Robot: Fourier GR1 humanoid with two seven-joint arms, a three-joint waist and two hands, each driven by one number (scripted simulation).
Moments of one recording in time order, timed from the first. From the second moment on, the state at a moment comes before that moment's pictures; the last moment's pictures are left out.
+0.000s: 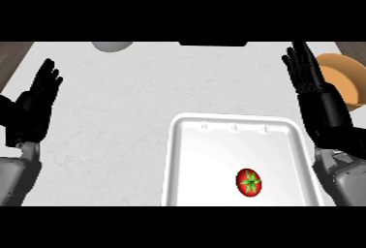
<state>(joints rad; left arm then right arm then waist) -0.27 0.48 -0.08 -1.46 0.24 0.29 0.13 -0.34 -0.42 0.23 -1.69 -0.22 -0.26 -0.03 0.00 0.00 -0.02</state>
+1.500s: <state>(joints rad) -0.28 0.35 -0.04 -1.53 0.30 0.23 0.01 -0.27 -0.92 0.31 -1.45 0.25 0.32 -0.81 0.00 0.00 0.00</state>
